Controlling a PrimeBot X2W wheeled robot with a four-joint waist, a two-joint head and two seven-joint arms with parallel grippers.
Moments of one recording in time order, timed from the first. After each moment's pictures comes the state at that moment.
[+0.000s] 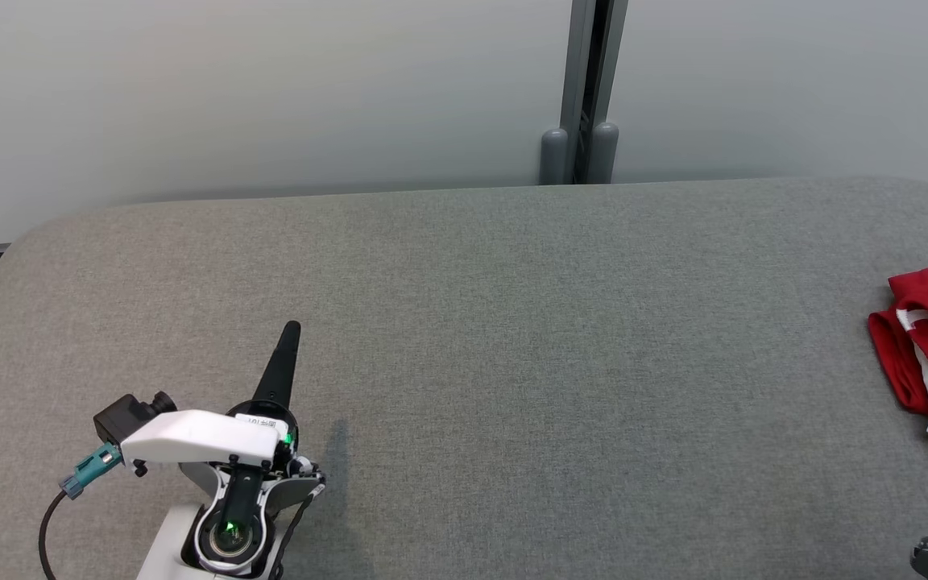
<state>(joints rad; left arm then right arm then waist) -0.28 0.05 -0.20 0.41 -1.47 -0.10 -0.01 -0.01 -0.05 -0.31 0.16 1.35 0.13 0.09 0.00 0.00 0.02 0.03</state>
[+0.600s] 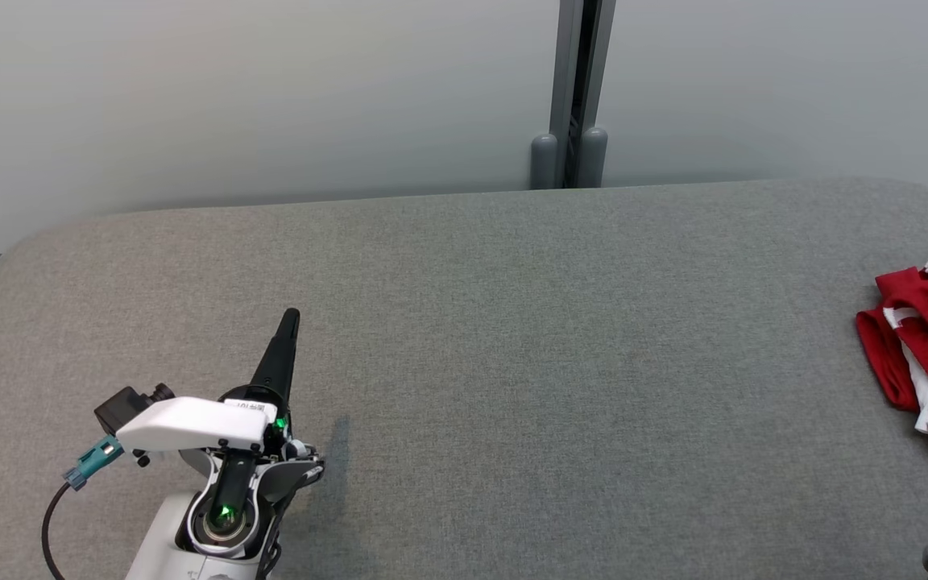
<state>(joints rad) -0.32 0.05 -0.20 0.44 -1.60 -0.12 0.01 -0.01 -0.05 -0.34 0.15 1.51 0.13 0.13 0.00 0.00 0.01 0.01</state>
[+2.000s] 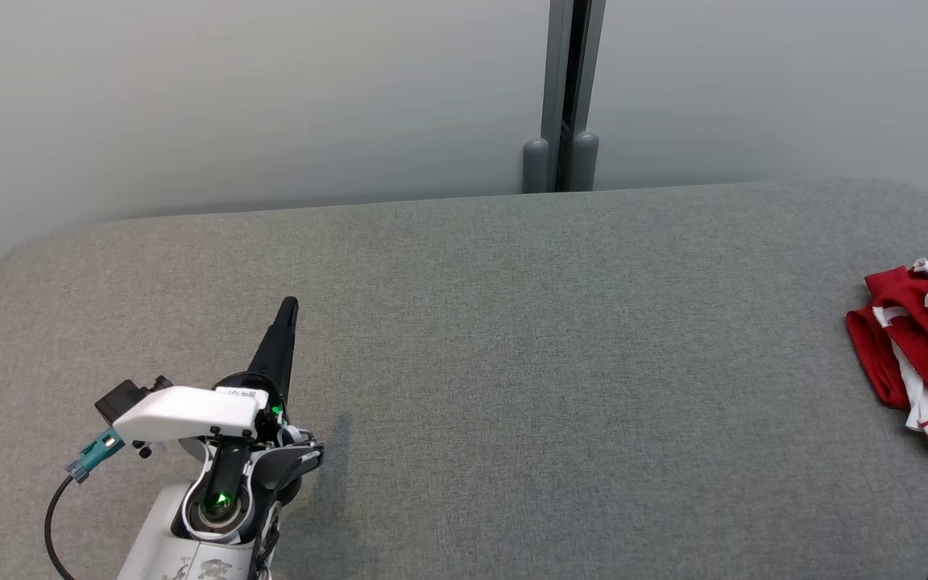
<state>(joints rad) -0.35 0.05 -0.20 0.47 -1.69 -0.13 0.03 0.00 -0.05 -0.37 0.14 1.62 0.13 0.16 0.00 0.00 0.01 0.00</state>
